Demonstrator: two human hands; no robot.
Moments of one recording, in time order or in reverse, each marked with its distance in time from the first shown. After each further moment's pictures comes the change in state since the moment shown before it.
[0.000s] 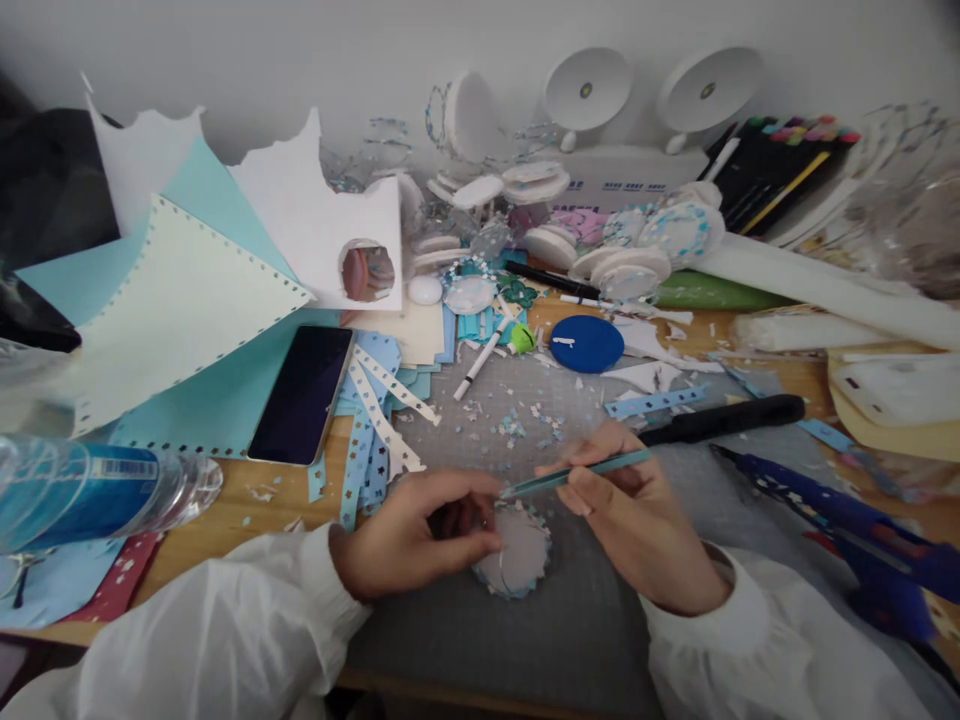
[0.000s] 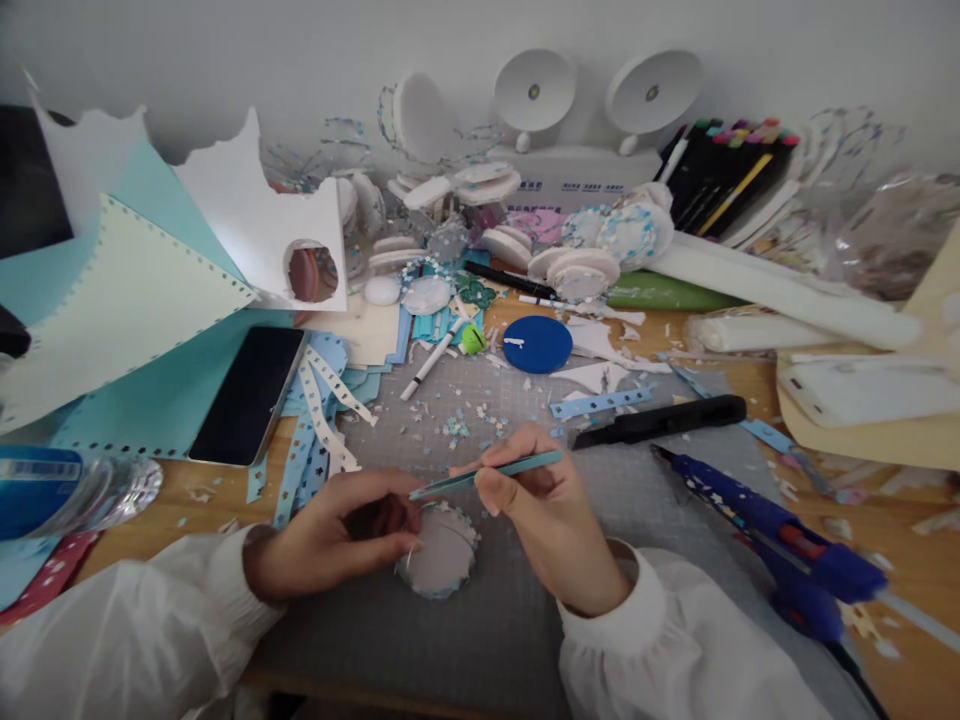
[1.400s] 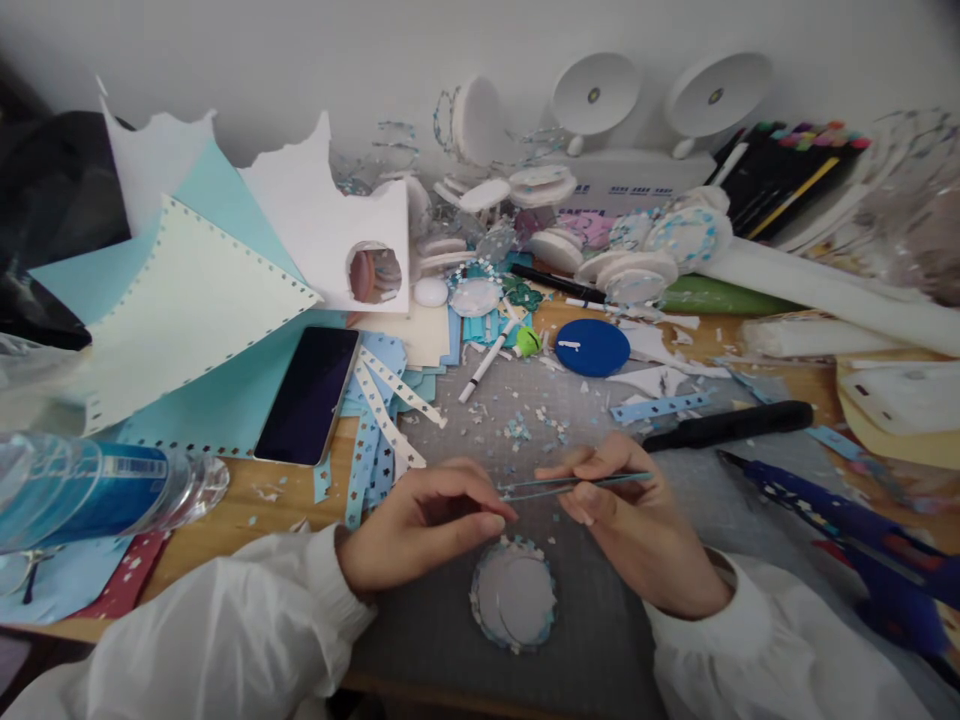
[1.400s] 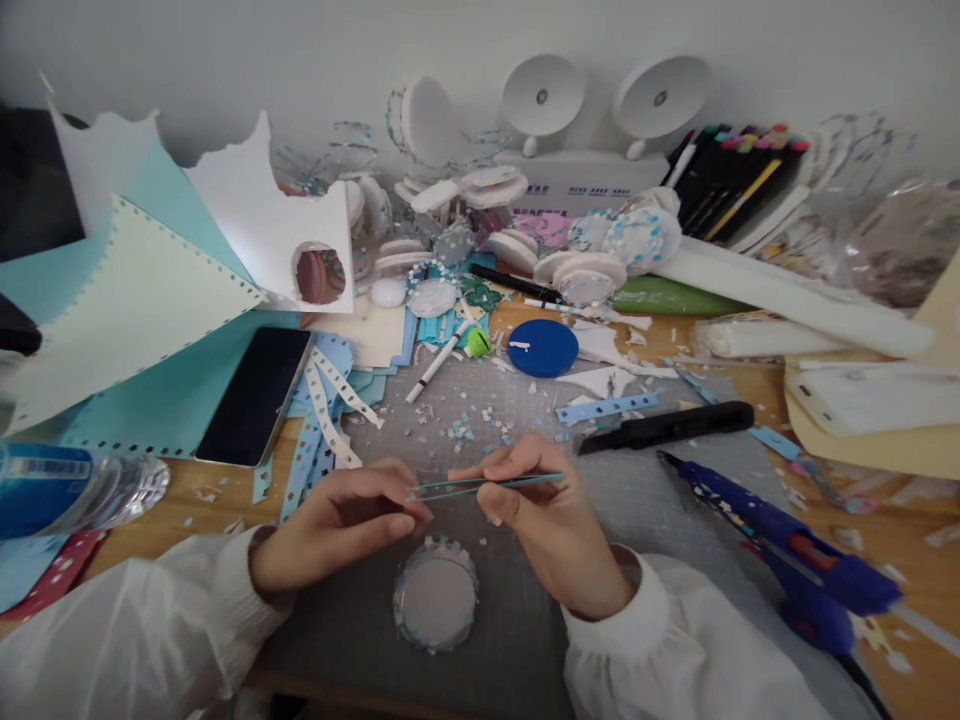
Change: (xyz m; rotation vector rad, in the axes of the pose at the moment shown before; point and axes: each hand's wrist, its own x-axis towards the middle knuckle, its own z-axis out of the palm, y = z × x) left_hand 0.005 0.007 -0.002 -0.418 0.027 0.030; right_hand -0.001 -0.002 0.000 -0.024 -0.035 0.003
